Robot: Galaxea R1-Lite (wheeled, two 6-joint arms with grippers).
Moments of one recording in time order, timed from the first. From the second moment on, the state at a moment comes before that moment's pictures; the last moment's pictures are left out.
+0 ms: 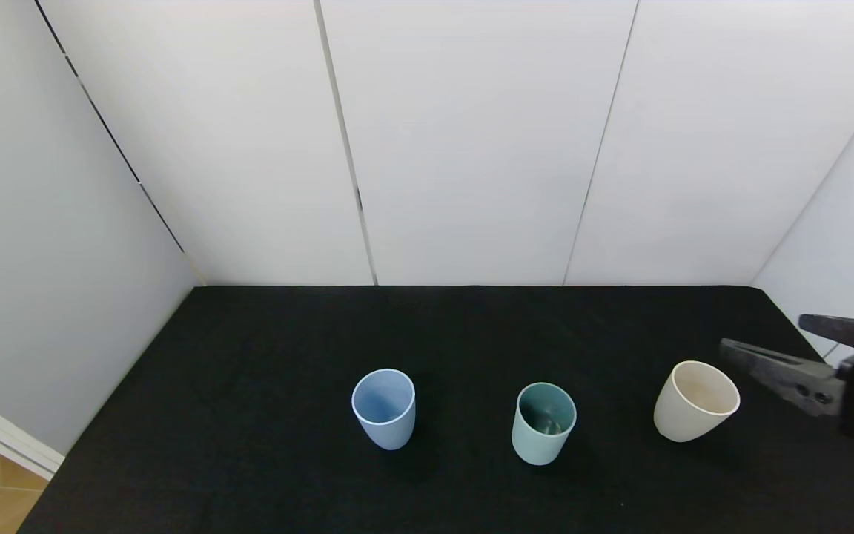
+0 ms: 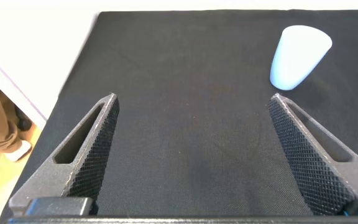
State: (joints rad) left arm 0.00 0.00 0.00 0.00 0.02 -0.01; right arm 0.35 1.14 -0.67 -0.19 0.00 0.02
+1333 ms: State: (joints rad) left arm 0.00 0.00 0.00 0.00 0.02 -0.01; right arm 0.69 1.77 -0.39 -0.95 -0.19 0.05
